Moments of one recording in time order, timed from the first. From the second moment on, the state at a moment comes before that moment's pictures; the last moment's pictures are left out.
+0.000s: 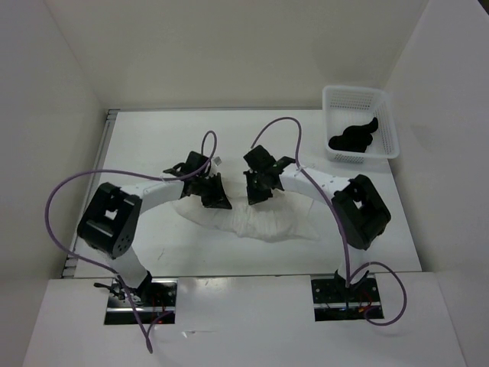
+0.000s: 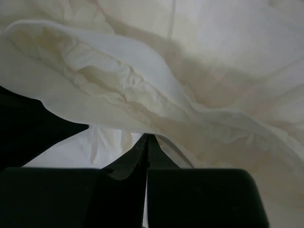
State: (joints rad) left arm -0.44 1.66 0.96 -0.26 0.48 -0.66; right arm 0.69 1.78 1.24 -0.54 -0.06 0.55
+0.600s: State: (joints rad) left arm -0.42 1.98 1.25 -0.16 0.51 -0.69; right arm 0.49 1.99 1.38 -0.51 -0.08 0.52
